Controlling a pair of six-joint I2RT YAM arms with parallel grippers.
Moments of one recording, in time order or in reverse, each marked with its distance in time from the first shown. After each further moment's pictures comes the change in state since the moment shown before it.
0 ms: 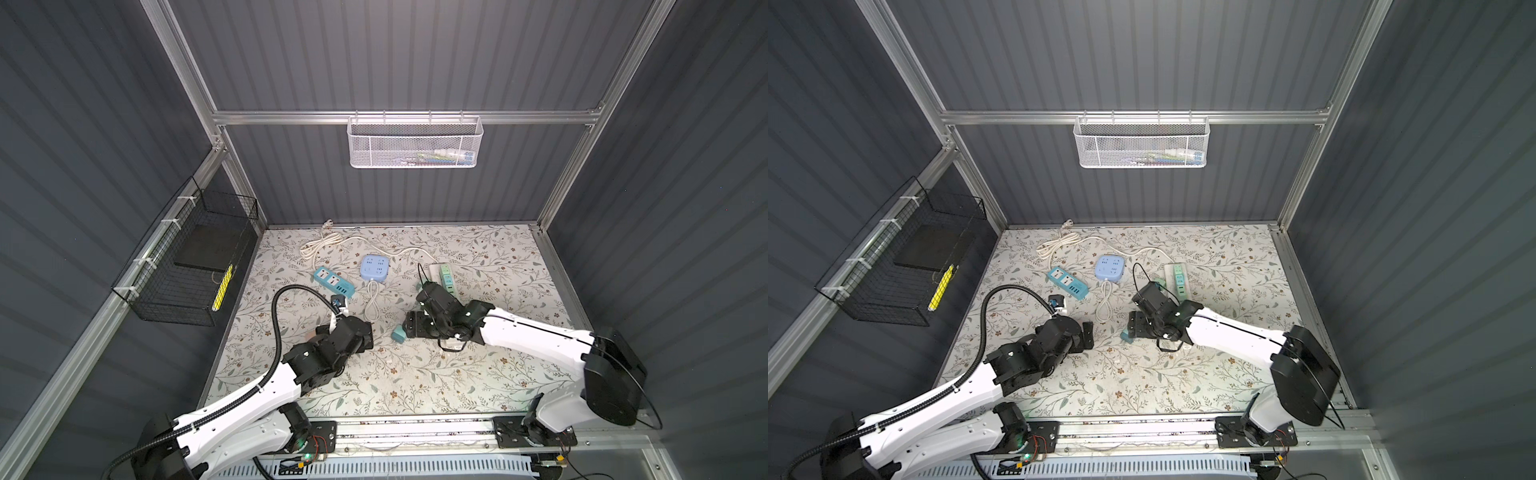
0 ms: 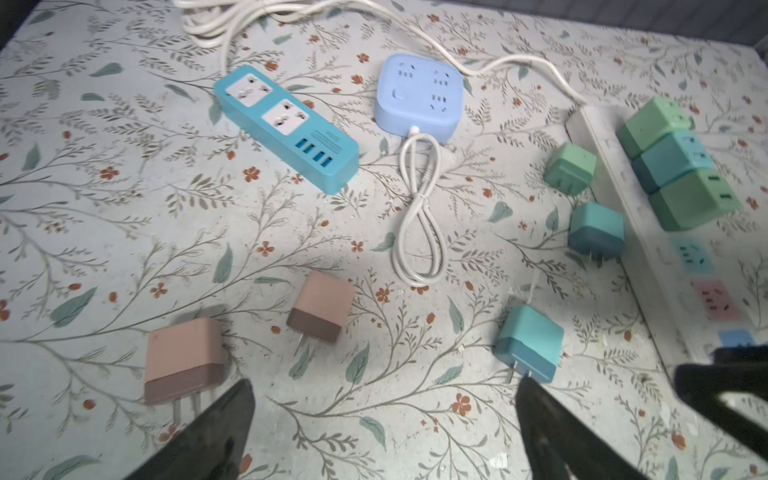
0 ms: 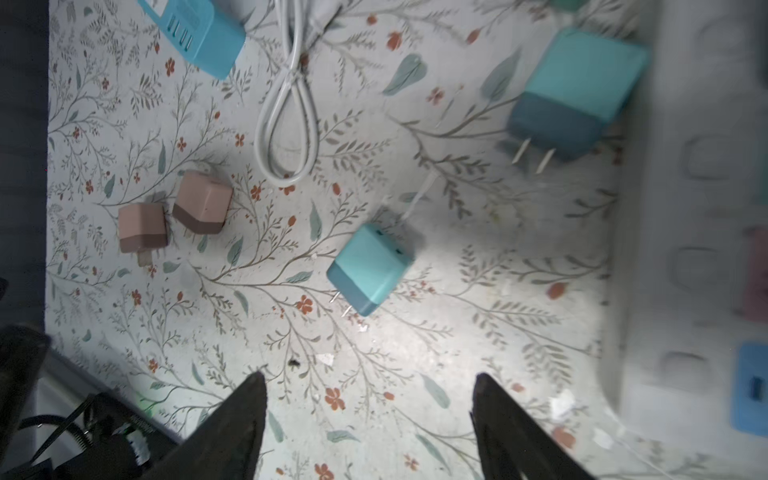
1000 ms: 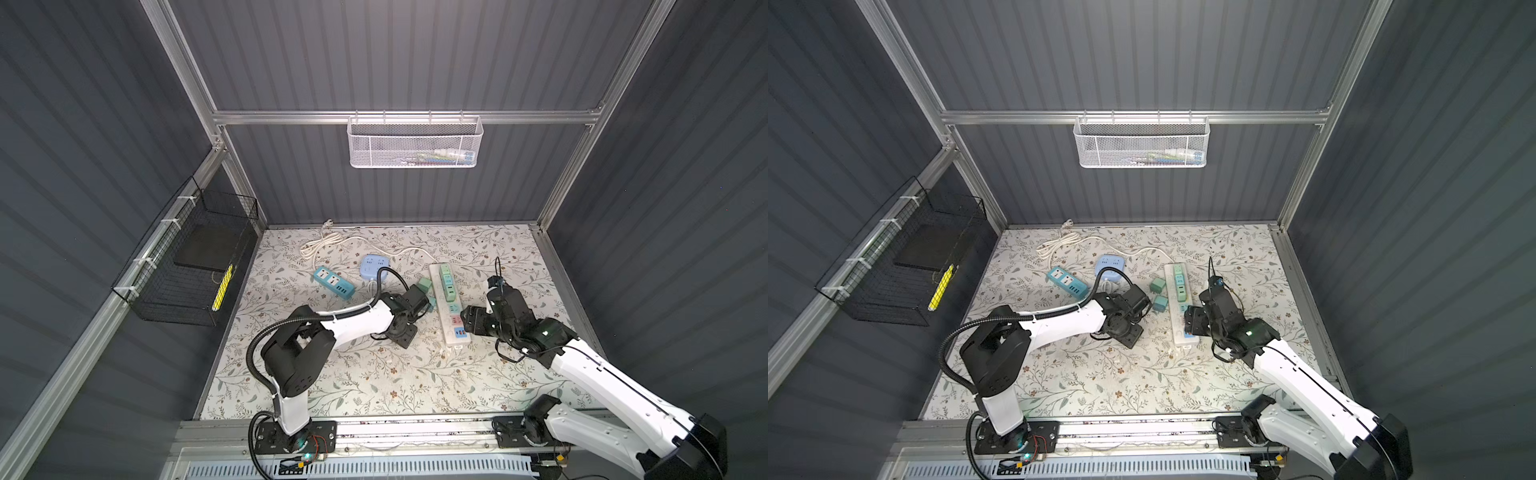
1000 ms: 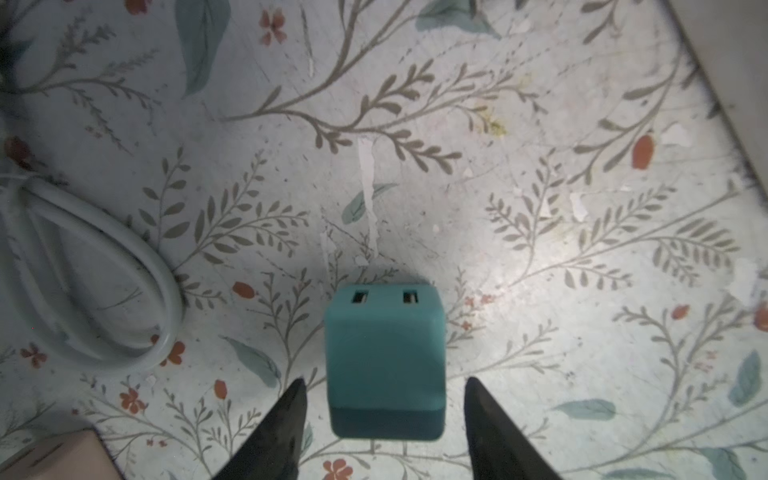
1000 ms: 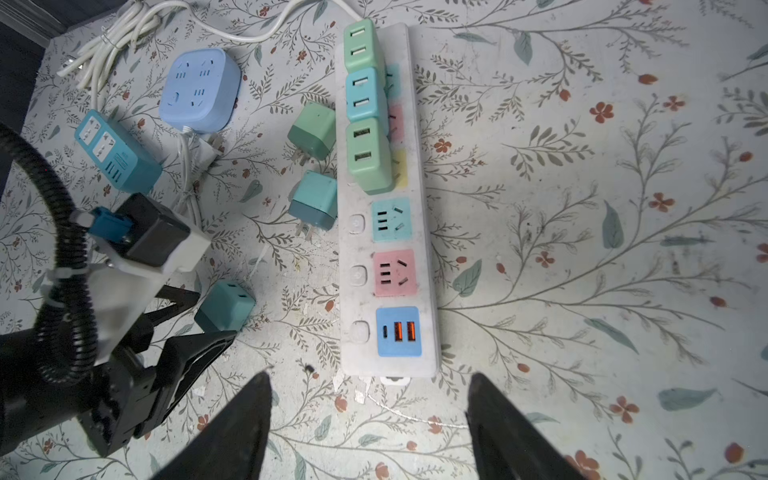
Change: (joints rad) left arm 0.002 0.883 0.589 -0.215 0.407 0.426; right arm -0.305 -0.484 -0.232 -0.109 0.089 -0.214
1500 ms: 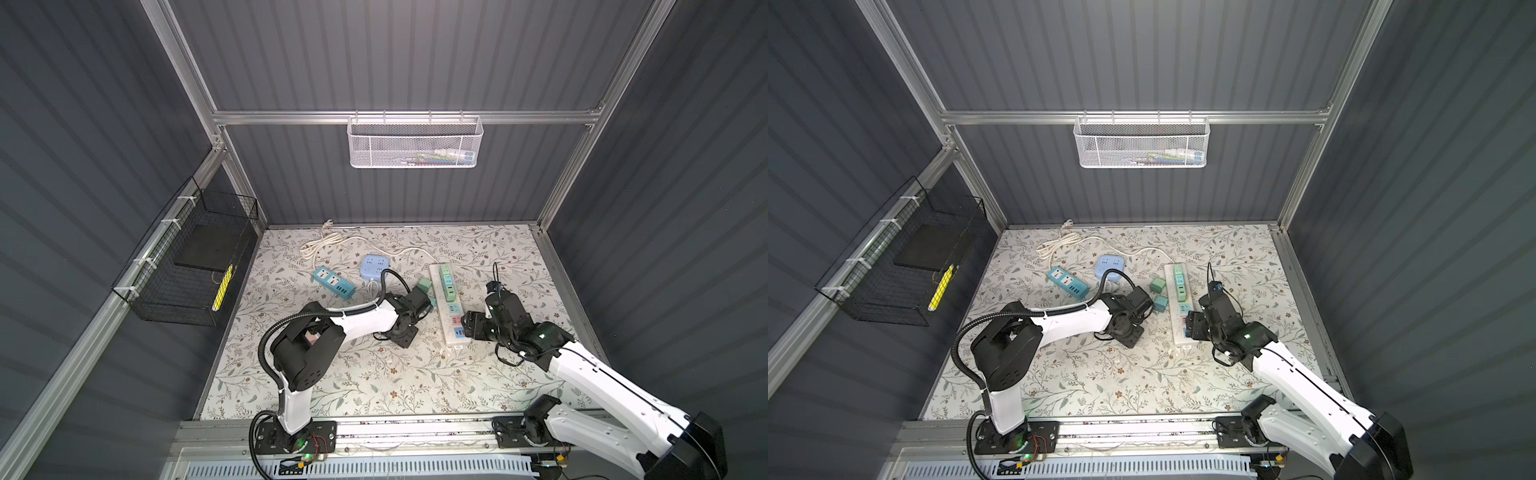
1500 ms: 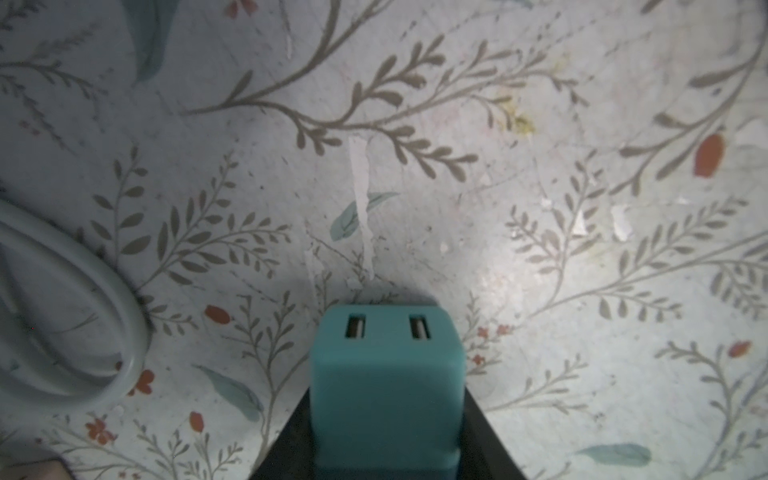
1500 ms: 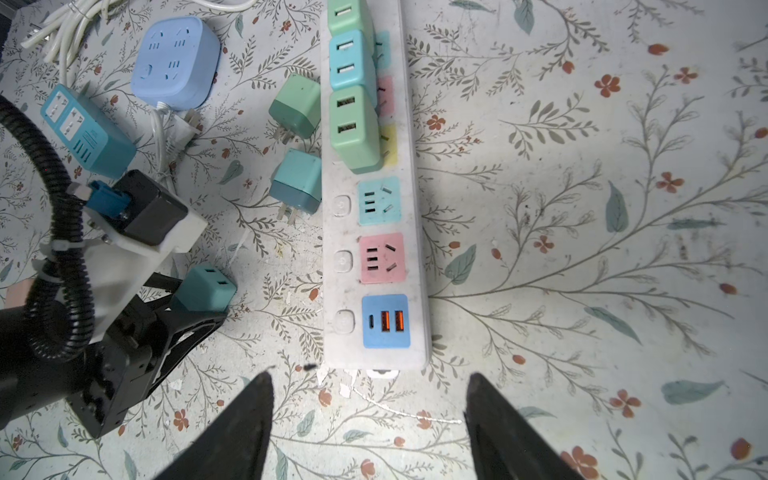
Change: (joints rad) left arm 0.000 0.050 0.012 0.018 -0.002 0.000; right arm -0.003 -0.005 -0.058 0.021 -0.005 -0.005
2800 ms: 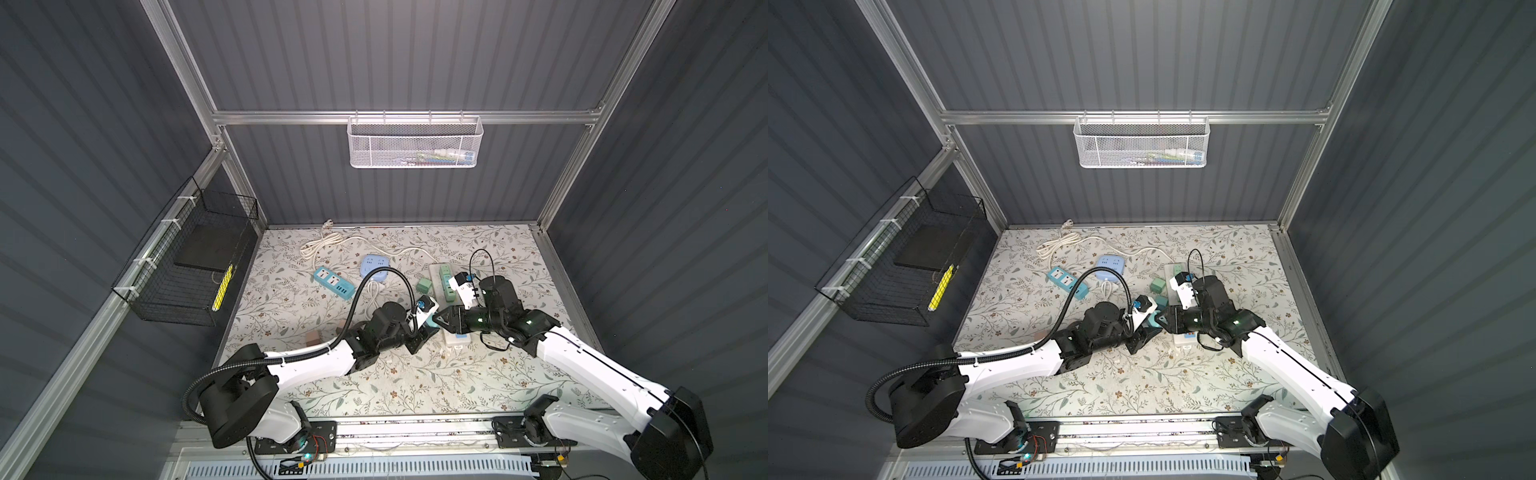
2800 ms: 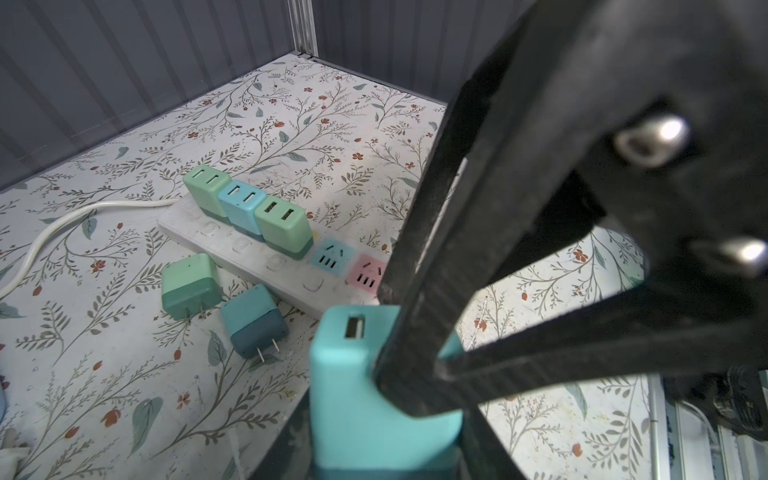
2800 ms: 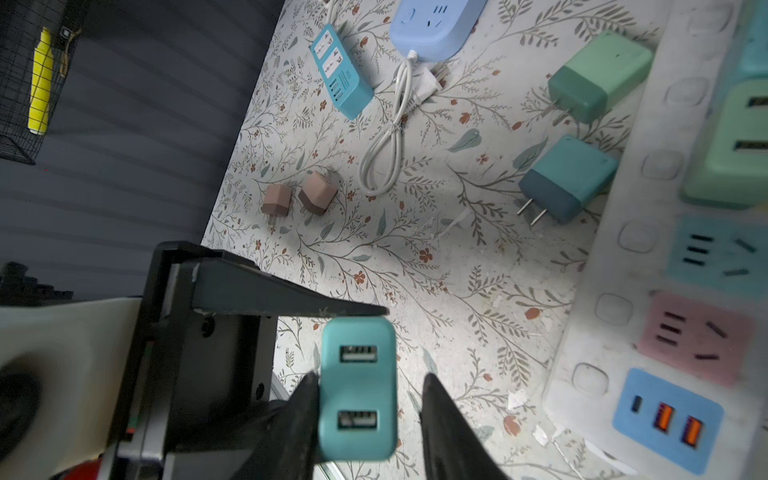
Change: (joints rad) left arm -0.077 -0.475 -0.518 0.980 0.241 0.245; right arm -0.012 0.158 0.070 0.240 -0.584 -0.080
